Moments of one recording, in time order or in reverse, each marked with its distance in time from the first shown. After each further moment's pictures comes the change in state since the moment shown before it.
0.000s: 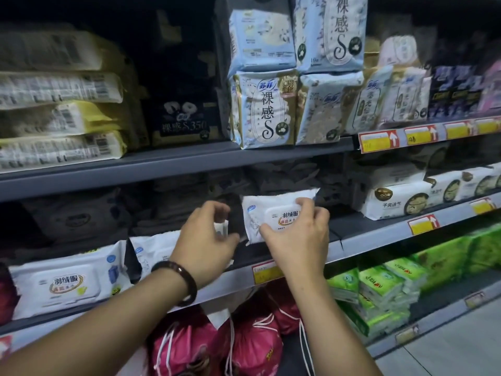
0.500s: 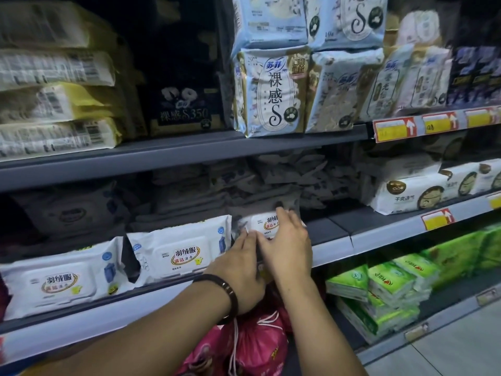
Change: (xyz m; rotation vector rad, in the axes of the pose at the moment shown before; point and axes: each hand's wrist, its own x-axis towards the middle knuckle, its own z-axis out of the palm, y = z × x) left_hand -0.001 -0.035 0.067 0.421 -0.428 0.030; right_hand -0.002 0.015 0.049 -0.126 -0.261 -0.073
